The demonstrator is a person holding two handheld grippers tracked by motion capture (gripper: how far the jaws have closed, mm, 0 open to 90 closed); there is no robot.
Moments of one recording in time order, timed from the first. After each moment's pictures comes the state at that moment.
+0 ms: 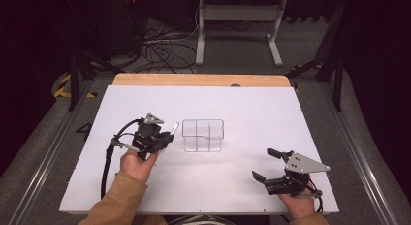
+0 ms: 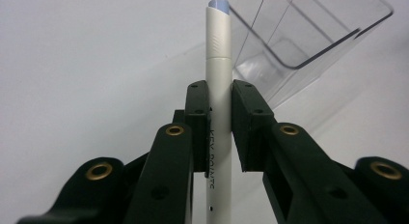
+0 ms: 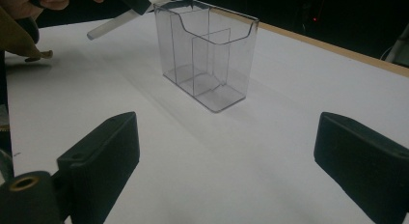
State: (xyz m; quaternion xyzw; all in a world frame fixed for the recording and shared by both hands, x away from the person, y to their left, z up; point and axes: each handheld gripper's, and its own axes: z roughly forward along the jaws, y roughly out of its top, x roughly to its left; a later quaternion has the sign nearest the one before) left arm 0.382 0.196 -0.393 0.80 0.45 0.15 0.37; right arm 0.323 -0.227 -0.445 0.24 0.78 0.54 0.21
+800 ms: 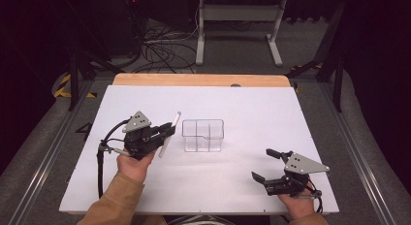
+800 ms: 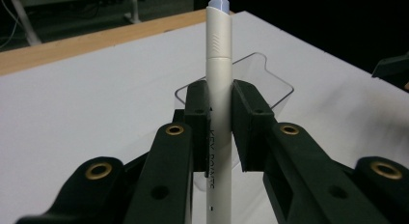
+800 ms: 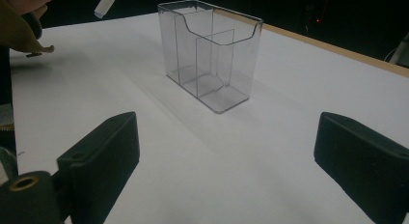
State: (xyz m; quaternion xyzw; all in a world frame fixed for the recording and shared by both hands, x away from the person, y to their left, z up) left arm 0.359 0.209 -0.377 0.75 0.36 0.18 0.53; right arm 0.322 -0.226 -0.446 0.24 0.78 0.55 0.21
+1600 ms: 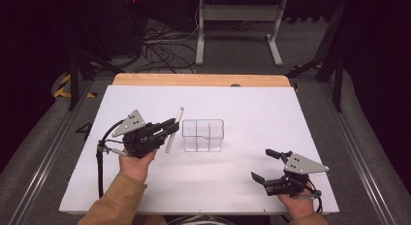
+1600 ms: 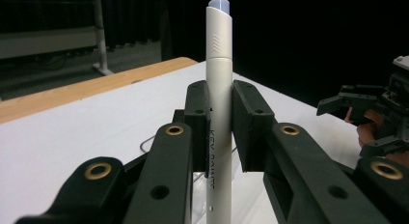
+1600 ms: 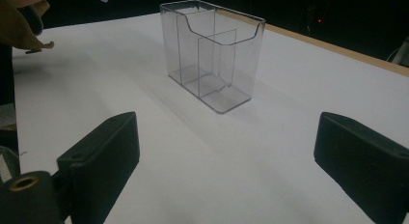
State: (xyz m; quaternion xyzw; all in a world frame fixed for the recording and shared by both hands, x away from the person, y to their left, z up) left arm 0.356 0.208 -0.369 0.71 0.29 0.17 0.61; right arm 0.322 -0.225 -0.447 0.23 0.78 0.55 0.21
